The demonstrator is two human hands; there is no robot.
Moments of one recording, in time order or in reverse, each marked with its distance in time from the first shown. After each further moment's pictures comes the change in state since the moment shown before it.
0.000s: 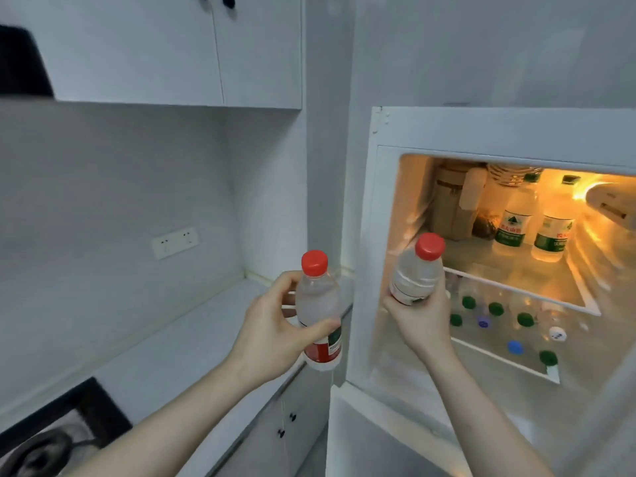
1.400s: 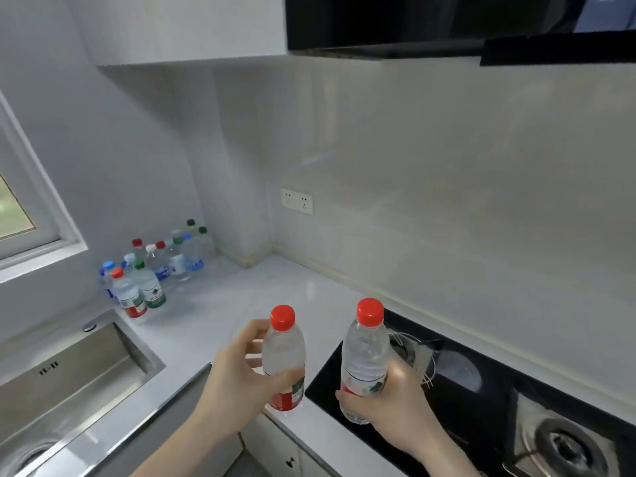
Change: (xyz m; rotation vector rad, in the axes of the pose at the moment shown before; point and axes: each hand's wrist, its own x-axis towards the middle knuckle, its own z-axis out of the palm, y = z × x) left_hand -0.595 -0.009 -0.395 0.527 1.442 -0.891; right_hand -0.581 -0.291 0.418 0.450 -2.004 -0.306
